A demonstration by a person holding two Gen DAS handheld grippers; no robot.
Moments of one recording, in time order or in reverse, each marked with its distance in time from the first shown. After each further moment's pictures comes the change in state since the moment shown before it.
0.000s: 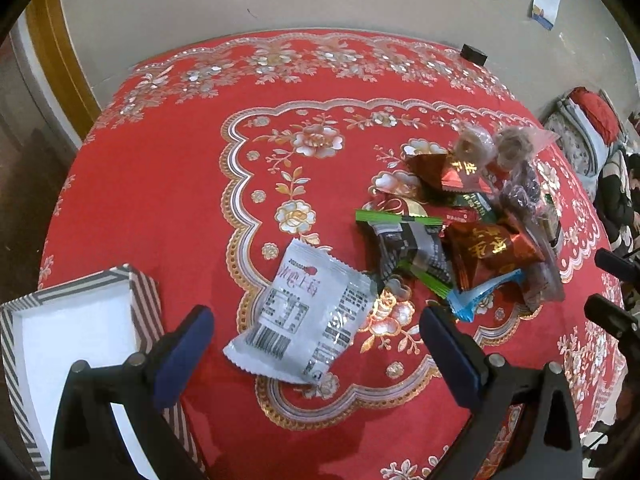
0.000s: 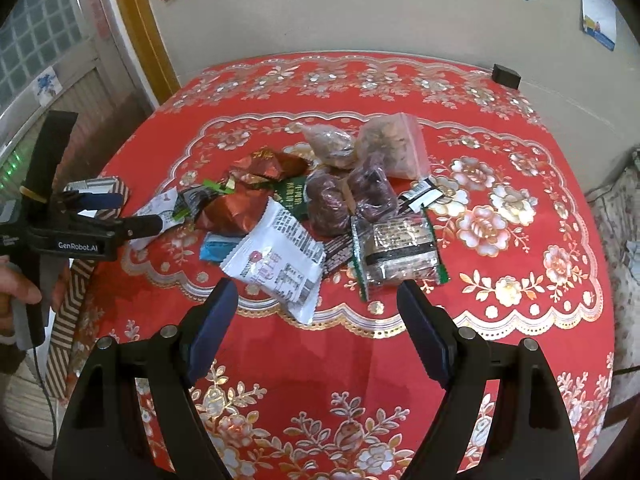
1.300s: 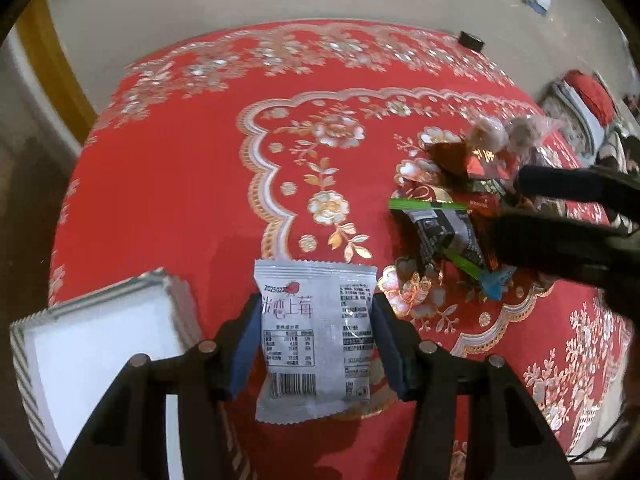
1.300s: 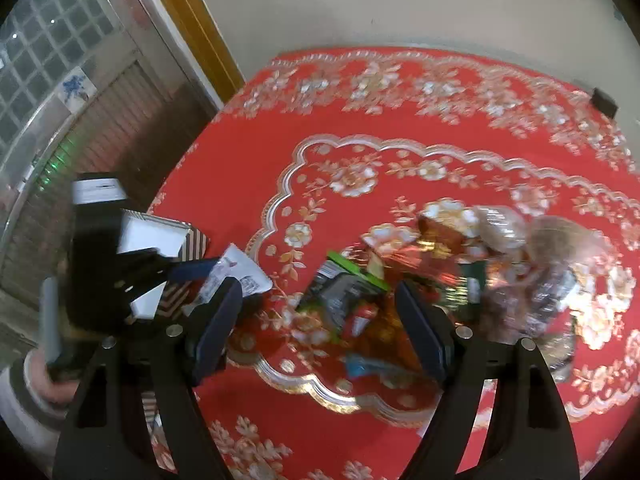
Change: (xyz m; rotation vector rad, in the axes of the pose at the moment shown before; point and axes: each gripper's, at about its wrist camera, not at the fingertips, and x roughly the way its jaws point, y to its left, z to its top) left arm -0.006 0.025 -0.003 0.047 0.030 0.004; right arm 0.063 0.104 0.093 -0.042 0.109 0.206
